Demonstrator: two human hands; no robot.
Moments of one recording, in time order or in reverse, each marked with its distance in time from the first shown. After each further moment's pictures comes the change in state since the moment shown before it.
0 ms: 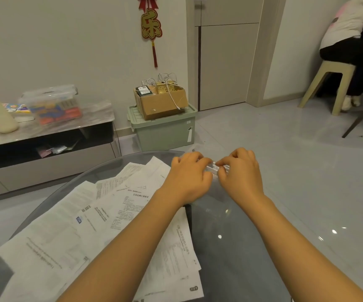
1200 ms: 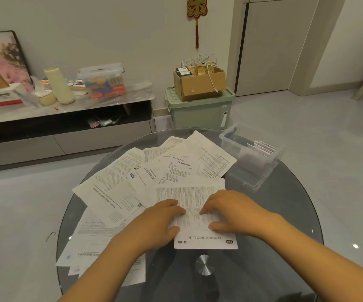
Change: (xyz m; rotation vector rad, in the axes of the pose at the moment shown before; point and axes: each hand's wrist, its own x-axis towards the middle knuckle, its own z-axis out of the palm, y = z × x) left_hand -0.201 -0.061 -0.010 -0.006 -0.352 -0.321; right_hand -0.099 -0.058 0.024 -0.117 -0.780 -0.700
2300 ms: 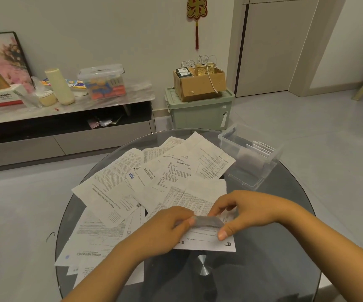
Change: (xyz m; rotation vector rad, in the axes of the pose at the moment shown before) left_hand -0.005 0.016 0.005 -0.347 0.027 0.131; right_hand -0.019 0.018 -0.029 0.519 -0.280 0.076
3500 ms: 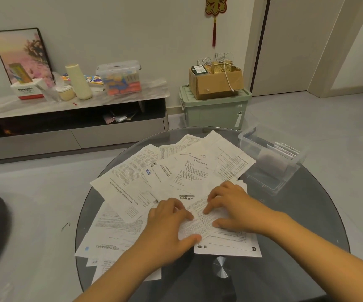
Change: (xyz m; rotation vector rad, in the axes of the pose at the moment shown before) left_hand -0.022 -0.027 0.007 0.318 0.253 -0.134; right_hand 0.055 -0.007 0.033 -0.437 0.284 -0.158
